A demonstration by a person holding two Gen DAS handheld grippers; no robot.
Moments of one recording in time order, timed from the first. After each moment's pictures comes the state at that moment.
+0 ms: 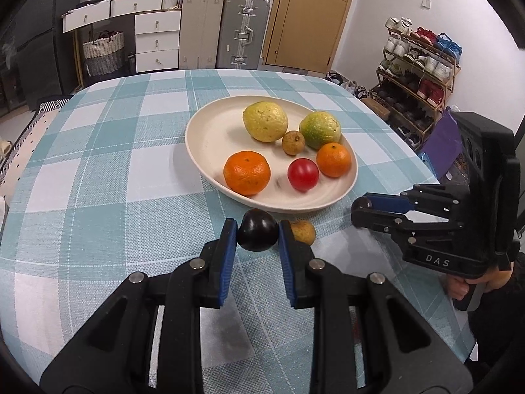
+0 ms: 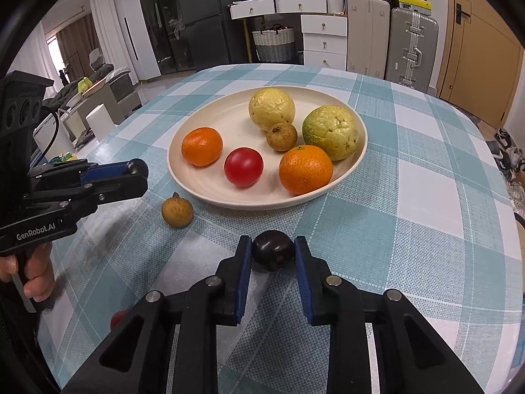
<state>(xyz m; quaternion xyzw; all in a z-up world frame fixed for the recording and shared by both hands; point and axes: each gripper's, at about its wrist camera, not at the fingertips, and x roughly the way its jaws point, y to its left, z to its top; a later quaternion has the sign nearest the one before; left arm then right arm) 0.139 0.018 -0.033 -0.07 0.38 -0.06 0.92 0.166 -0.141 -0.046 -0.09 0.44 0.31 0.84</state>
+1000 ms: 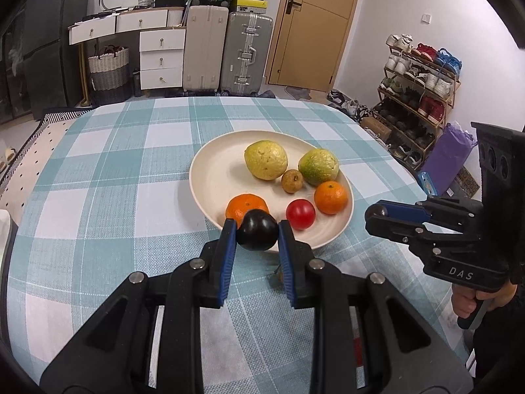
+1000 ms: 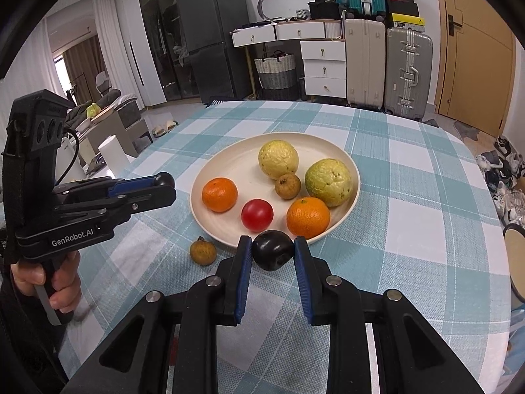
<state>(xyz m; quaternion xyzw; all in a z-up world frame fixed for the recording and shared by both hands) 0.146 0.018 -0.003 -0.08 0.34 -0.05 0.93 0.159 -0.147 -0.003 -0.05 0.39 0.32 0.86</state>
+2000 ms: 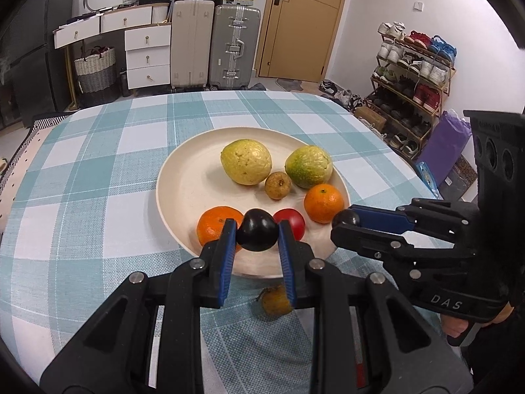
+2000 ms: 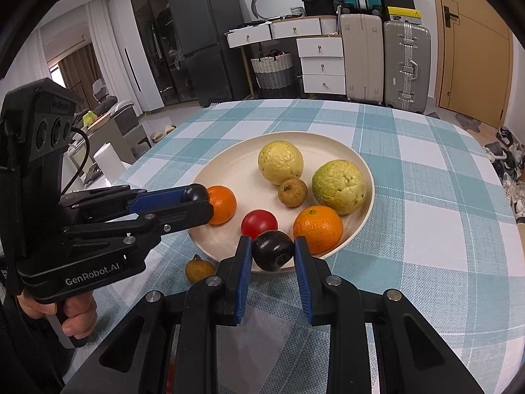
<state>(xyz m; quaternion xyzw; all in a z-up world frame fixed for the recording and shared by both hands) 0.186 -0.007 -0.018 -0.06 0.36 -0.07 0.93 0.178 -0.131 -0.017 -0.03 0.40 0.32 0.86</state>
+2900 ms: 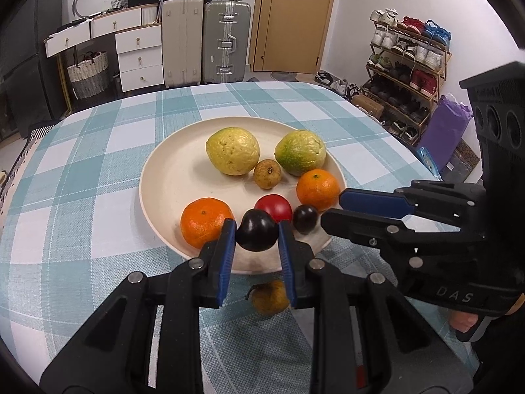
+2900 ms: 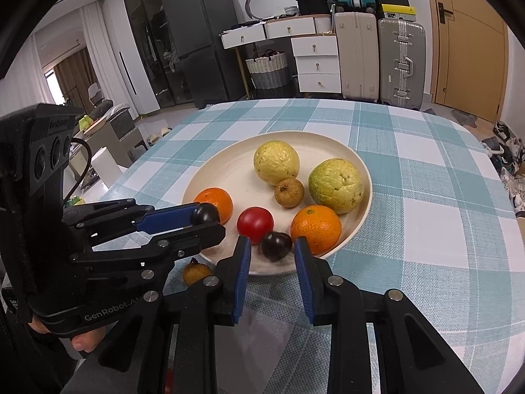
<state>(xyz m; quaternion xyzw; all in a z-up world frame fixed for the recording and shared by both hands) 0.190 -0.021 -0.030 -0.03 0.37 -0.08 0.93 0.181 -0.132 -0.018 -0.02 0.40 0.31 0.86</state>
